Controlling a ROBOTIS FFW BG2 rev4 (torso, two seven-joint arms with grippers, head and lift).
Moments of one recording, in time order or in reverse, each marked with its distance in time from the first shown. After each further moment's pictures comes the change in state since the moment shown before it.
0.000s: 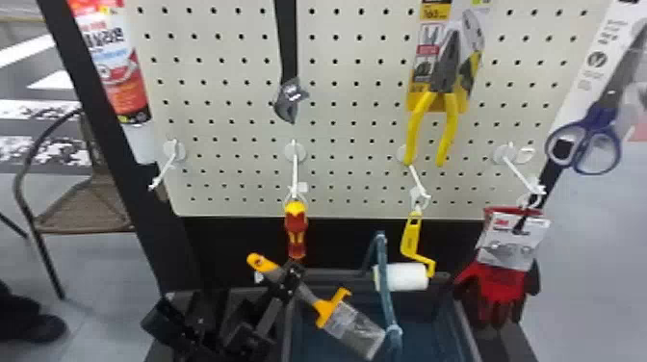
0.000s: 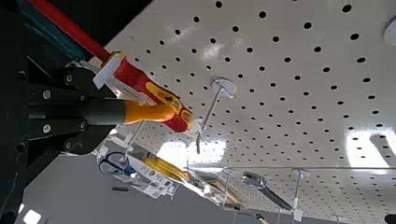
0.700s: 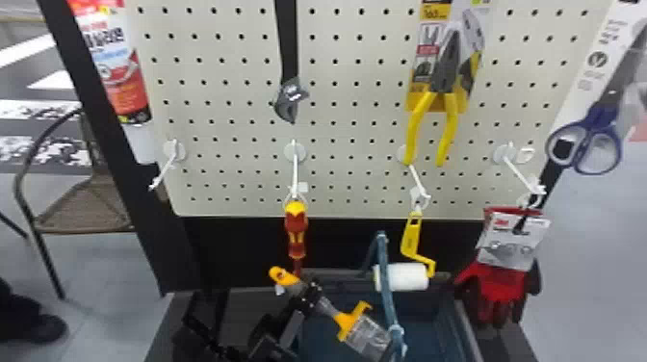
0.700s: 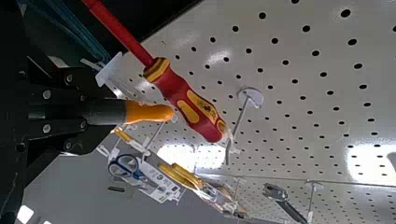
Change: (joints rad) left arm -0.019 -0.027 -0.074 0.085 0.030 -0.052 0.000; right arm -0.007 0.000 0.000 0.009 0.001 0.009 0.009
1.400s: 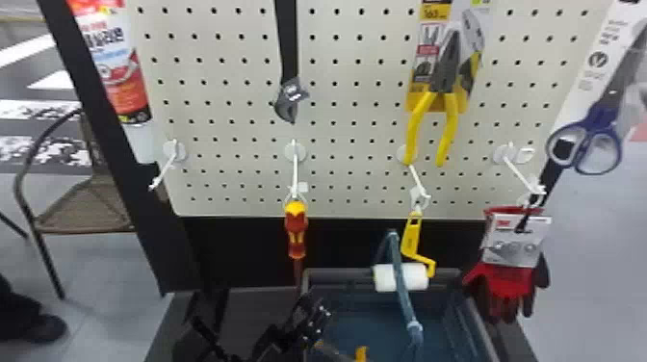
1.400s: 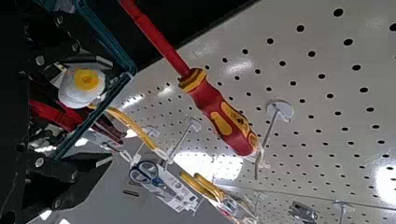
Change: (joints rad) left arm 0.022 0.027 -0.015 -0.023 -0.037 0.056 0.052; right arm 0.000 0.000 0.000 0.003 0.000 0.001 0.002
